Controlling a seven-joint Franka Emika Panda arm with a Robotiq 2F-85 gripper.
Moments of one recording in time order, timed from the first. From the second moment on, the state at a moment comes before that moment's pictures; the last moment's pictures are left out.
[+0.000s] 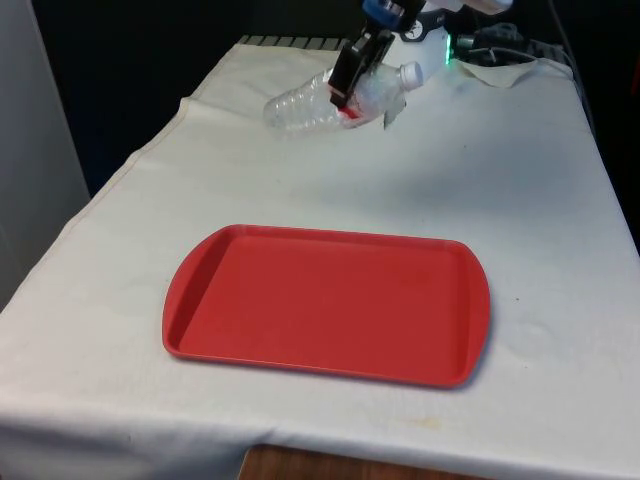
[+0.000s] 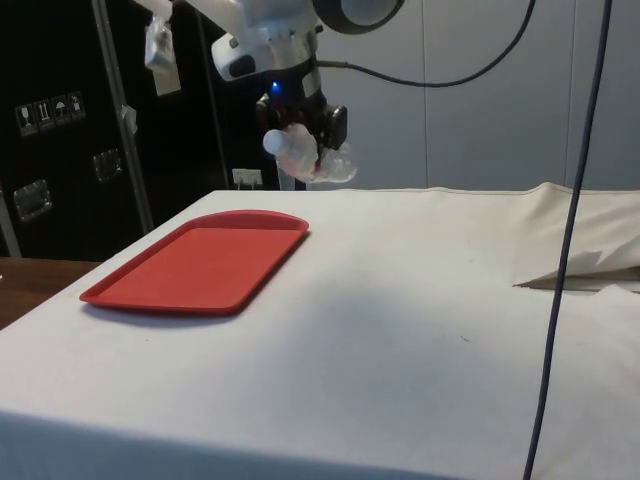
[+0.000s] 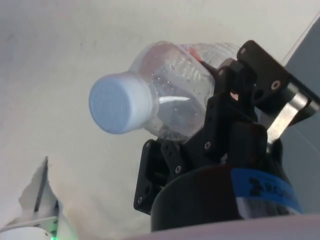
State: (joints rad) arm 0.08 0.11 -0.06 -2.24 -0.63 2.29 -0.87
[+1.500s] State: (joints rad) arm 0.08 0.20 -0.14 -2.09 -0.26 2.41 -1.11
